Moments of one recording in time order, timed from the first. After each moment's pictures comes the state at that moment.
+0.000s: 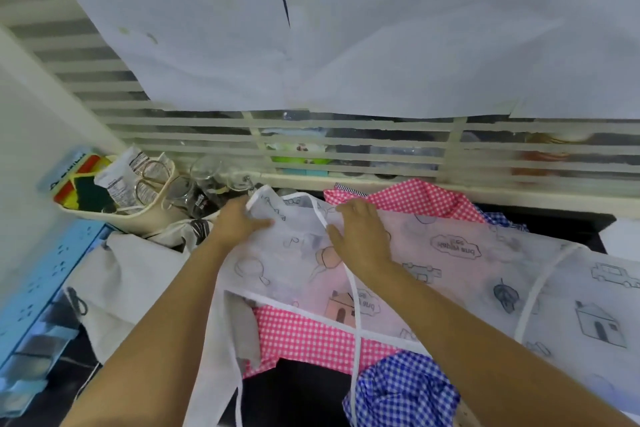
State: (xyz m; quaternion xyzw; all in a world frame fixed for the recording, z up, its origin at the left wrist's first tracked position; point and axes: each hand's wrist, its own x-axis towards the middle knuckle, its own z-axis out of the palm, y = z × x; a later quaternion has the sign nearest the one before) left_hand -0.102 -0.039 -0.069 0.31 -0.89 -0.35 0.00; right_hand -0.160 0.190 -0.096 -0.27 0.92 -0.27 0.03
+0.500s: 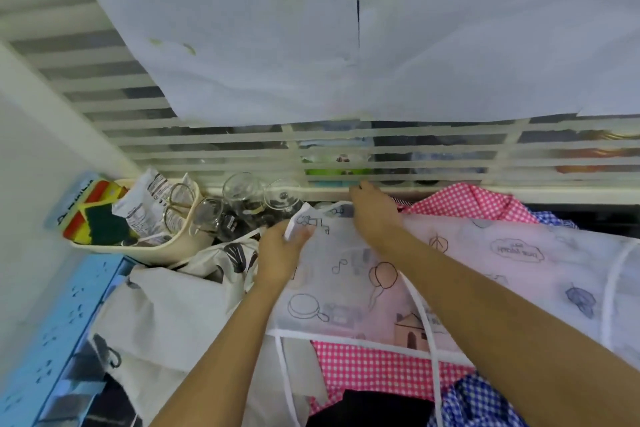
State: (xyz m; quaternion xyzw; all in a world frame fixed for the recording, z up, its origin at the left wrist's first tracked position) left_hand -0.087 -0.049 -0.078 0.24 -0.82 -0.51 0.10; right_hand -0.203 0.090 -0.079 -0.25 0.96 -0.13 0.06
